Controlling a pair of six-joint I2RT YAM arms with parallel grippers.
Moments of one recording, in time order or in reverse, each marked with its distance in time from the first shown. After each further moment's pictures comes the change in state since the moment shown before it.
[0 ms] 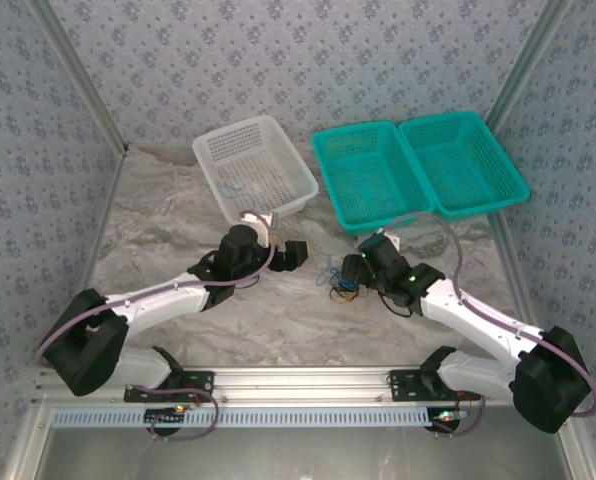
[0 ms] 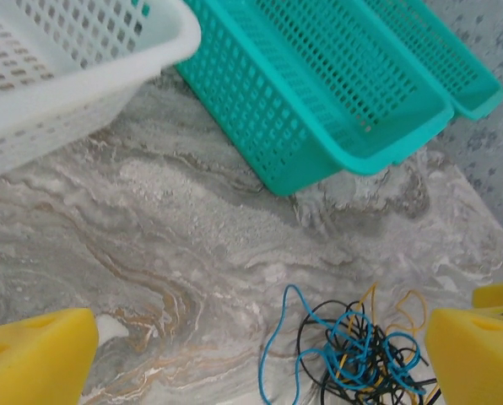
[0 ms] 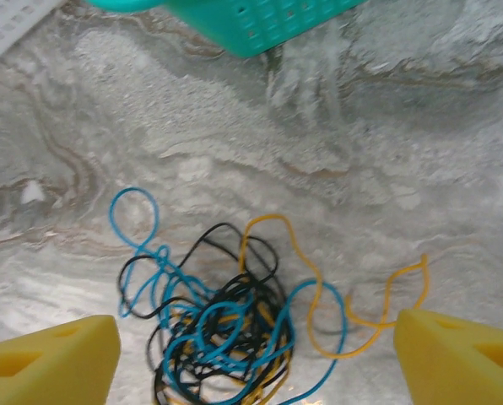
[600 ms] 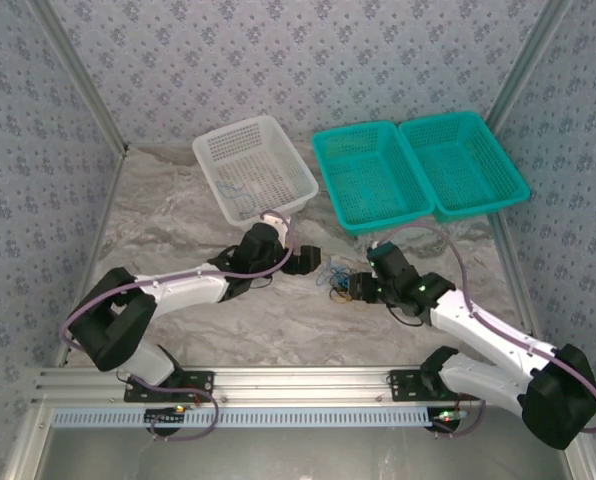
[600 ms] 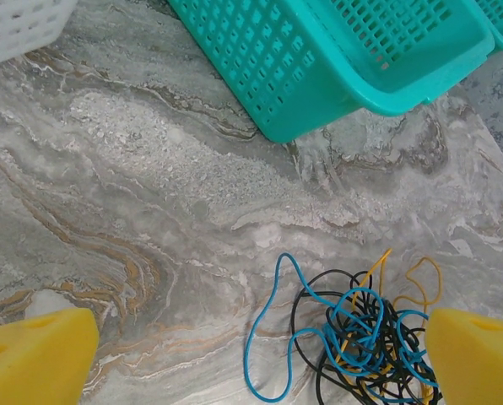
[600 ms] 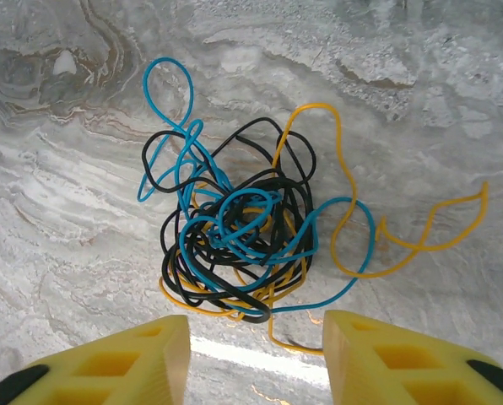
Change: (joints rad) left arm -0.041 0.164 0.103 -0.056 0.033 -0.036; right arm -0.013 -0.094 -0.072 -0.047 -0.194 -0.163
